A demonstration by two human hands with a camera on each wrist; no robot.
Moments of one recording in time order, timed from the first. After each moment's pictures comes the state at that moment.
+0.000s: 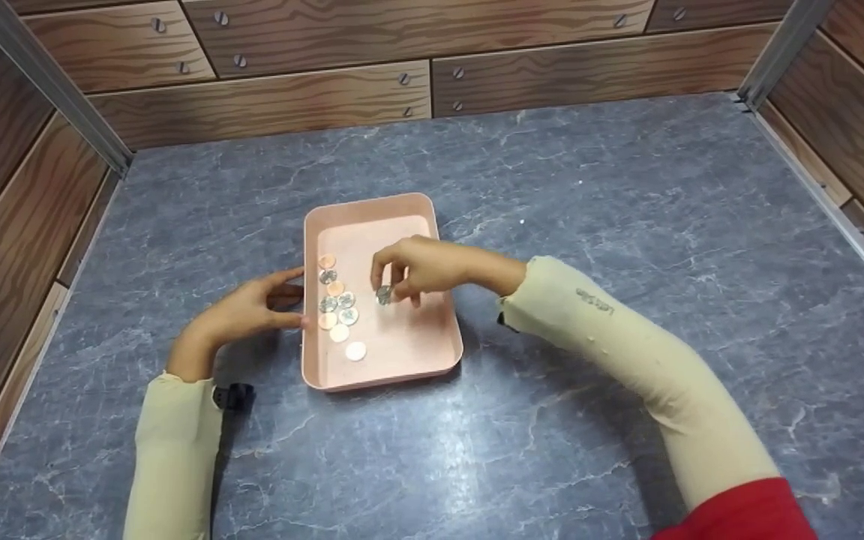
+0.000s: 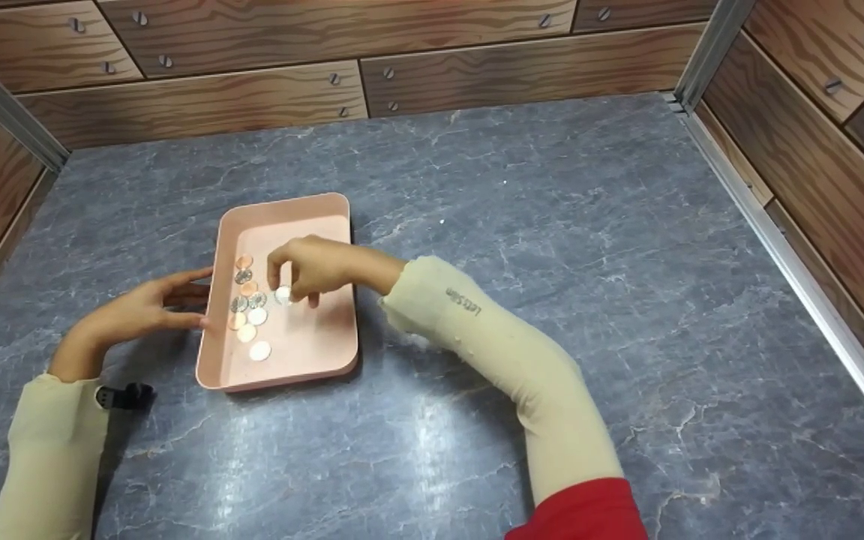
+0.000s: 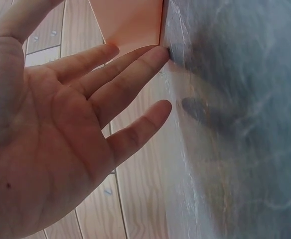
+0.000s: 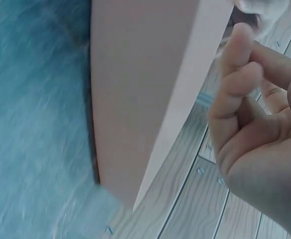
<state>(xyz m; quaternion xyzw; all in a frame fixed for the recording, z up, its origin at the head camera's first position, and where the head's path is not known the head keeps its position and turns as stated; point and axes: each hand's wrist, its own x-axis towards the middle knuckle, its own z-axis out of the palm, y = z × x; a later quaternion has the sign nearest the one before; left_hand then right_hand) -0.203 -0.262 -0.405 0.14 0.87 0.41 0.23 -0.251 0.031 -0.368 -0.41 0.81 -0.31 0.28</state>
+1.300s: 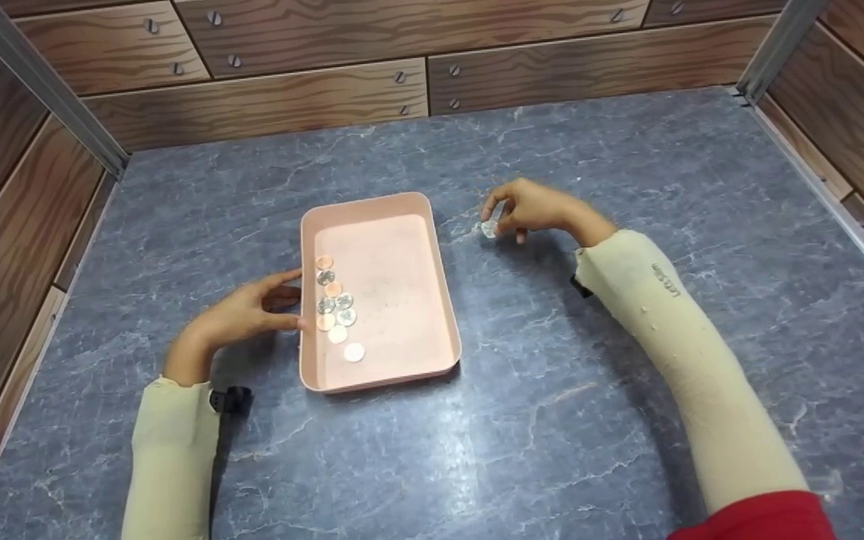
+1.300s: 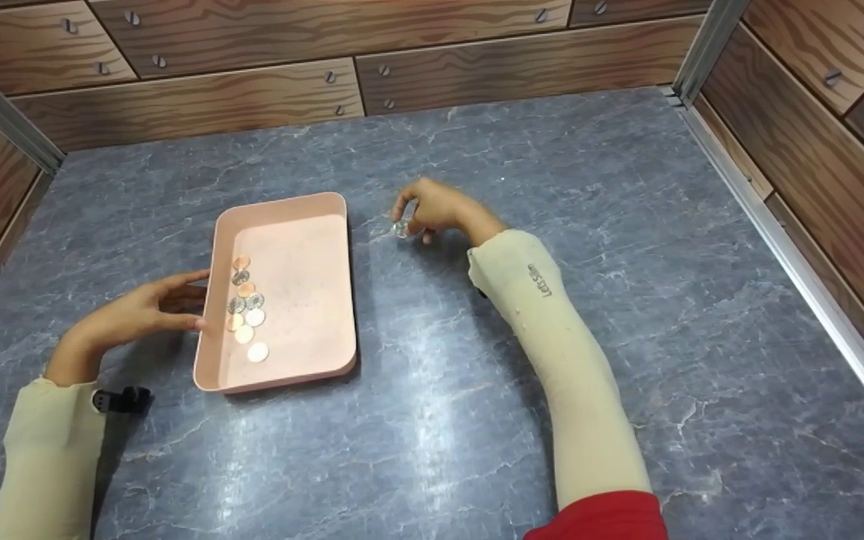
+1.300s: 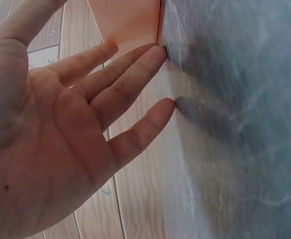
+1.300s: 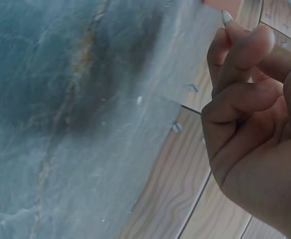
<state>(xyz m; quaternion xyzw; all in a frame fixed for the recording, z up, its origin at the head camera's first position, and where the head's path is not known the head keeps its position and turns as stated) -0.203 -0.266 -0.406 0.13 0.87 0.41 0.24 -0.322 0.159 -0.381 -0.19 0.88 -0.36 0.24</state>
